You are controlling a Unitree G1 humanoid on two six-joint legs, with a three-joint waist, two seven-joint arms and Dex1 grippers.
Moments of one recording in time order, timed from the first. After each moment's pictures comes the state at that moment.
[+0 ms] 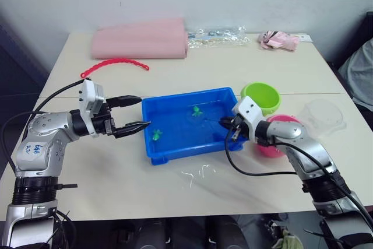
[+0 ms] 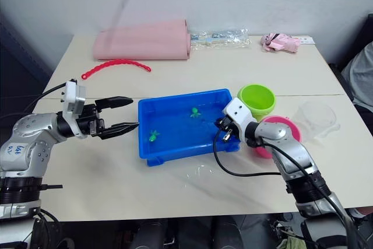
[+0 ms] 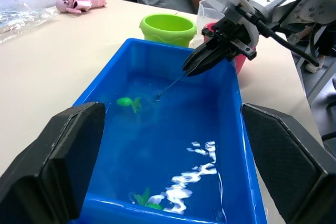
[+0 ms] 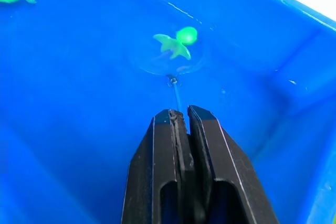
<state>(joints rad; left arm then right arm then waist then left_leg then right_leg) -0.42 0.71 0.19 0.01 -0.53 0.39 -1.13 -0.45 -0.62 0.20 -0.07 0.26 0.46 0.69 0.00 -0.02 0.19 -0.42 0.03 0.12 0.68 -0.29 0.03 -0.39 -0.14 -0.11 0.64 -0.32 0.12</state>
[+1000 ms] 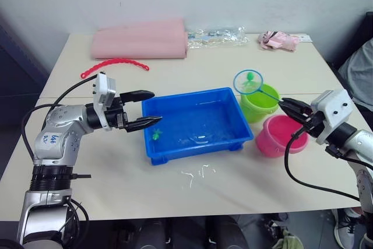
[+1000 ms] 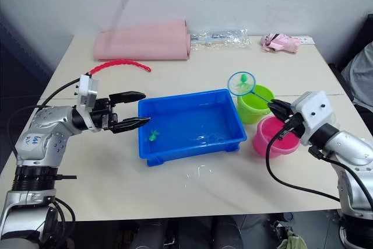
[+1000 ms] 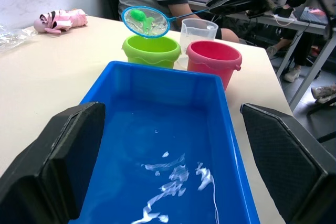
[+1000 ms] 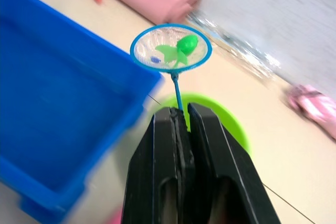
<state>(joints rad) -0.53 0.64 0.13 0.08 -0.53 0.37 -1.16 -0.12 -0.74 -0.33 -0.35 0.35 0.32 0.70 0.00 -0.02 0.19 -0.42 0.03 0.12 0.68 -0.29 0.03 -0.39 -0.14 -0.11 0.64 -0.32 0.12</state>
